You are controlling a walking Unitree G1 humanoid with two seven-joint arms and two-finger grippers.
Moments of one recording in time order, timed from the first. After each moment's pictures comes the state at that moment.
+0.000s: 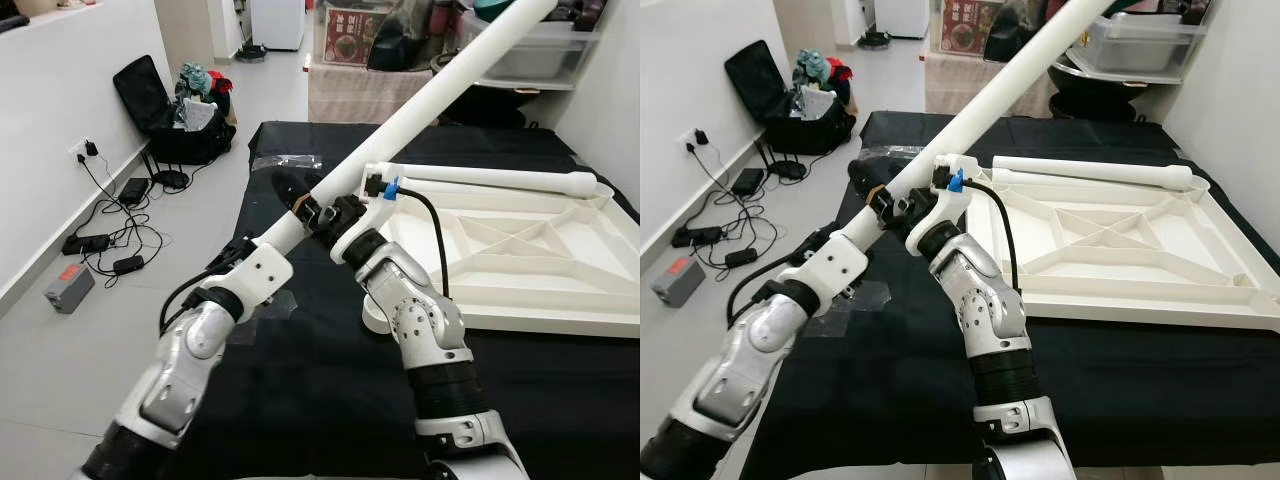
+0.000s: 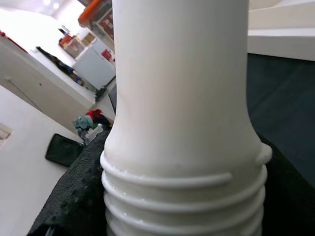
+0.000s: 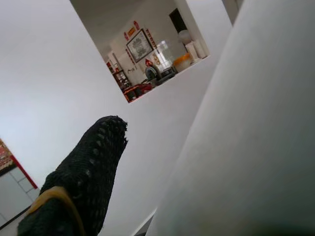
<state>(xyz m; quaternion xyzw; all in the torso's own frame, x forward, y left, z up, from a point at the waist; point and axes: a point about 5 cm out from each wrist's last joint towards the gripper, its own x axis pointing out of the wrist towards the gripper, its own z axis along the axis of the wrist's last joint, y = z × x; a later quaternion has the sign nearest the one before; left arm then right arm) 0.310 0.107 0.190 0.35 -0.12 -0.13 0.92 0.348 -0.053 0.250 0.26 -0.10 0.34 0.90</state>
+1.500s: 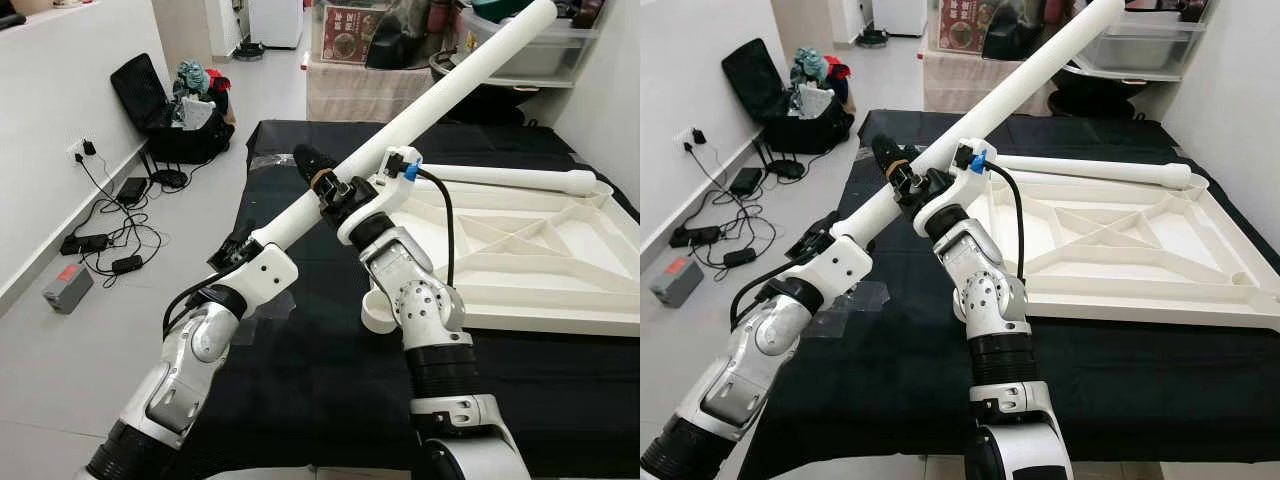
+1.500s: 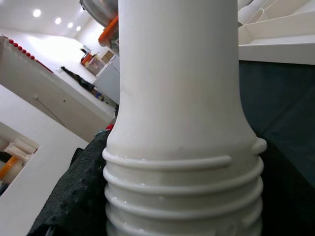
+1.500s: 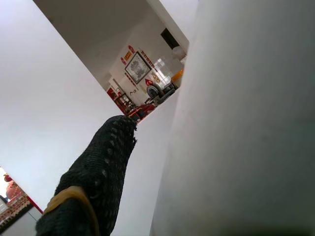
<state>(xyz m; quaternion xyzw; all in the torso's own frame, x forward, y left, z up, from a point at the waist) 0.309 0.111 0.191 0.38 -0.16 -0.12 0.90 0.355 -0.057 0.262 0.34 -0.10 0.33 0.87</state>
